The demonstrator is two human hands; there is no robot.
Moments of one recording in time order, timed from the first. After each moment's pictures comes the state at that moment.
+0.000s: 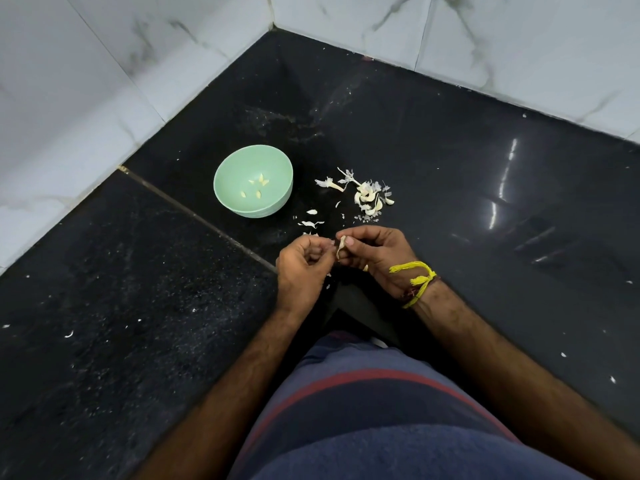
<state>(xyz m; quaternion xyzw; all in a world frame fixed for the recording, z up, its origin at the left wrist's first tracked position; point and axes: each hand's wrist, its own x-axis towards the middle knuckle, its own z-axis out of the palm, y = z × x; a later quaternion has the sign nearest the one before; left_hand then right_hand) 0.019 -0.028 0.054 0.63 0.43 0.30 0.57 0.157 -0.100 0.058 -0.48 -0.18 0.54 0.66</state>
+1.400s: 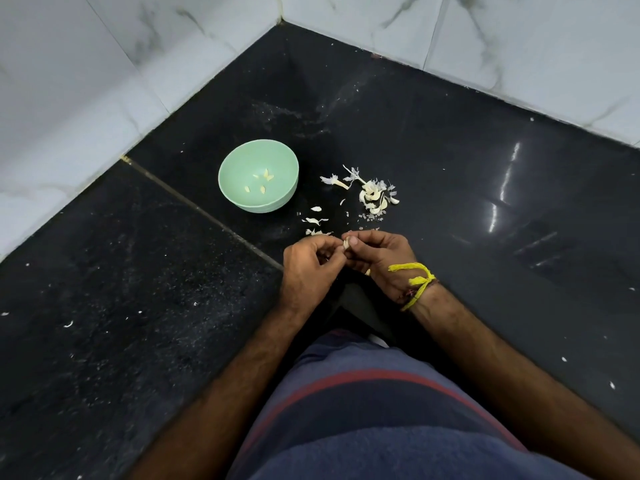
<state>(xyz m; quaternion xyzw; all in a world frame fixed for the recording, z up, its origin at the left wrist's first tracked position) 0.019 -0.031 0.070 0.75 0.42 0.26 0.45 0.147 -0.099 0.063 -0.50 -0.10 0.54 0.67</state>
